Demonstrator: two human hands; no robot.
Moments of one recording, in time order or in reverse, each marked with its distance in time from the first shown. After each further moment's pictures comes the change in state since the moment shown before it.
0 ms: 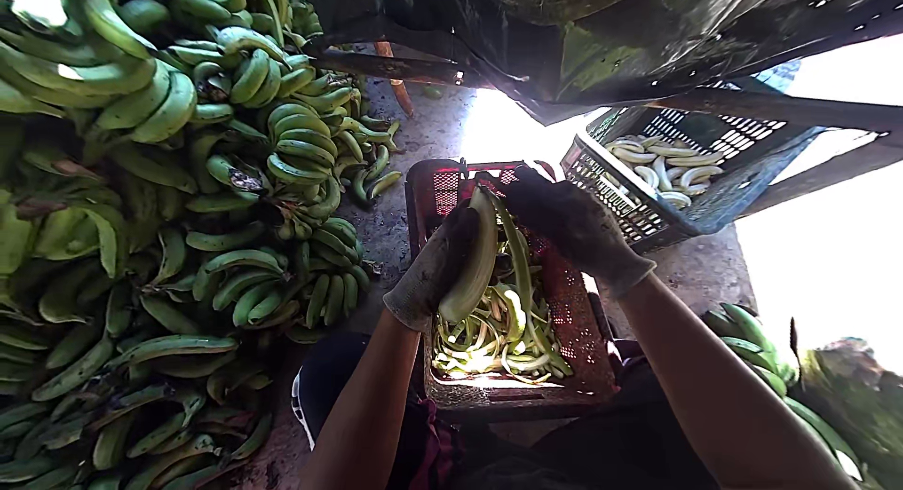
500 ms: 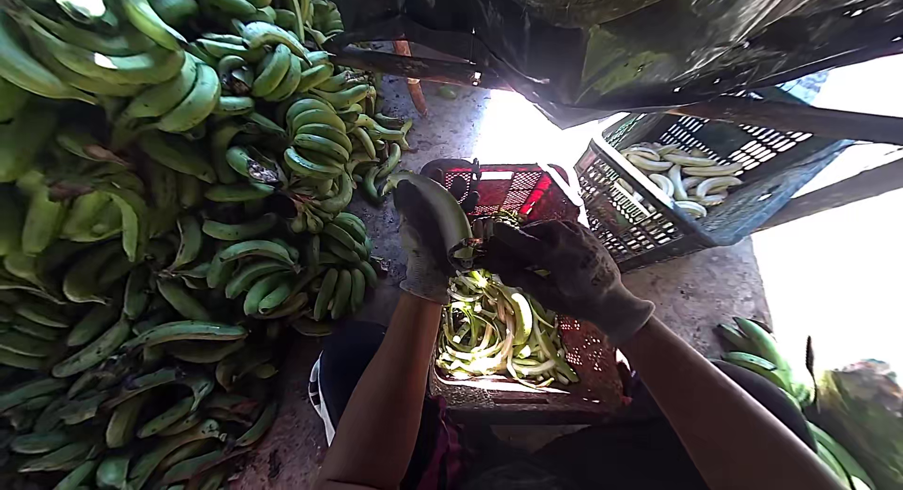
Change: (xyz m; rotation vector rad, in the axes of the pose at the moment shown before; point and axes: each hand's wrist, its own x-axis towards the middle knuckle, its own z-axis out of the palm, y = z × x) left_hand 0.013 -0.026 -0.017 -0.401 0.404 0.369; right_hand -0.039 -0.031 0.029 -0.154 0.060 -0.324
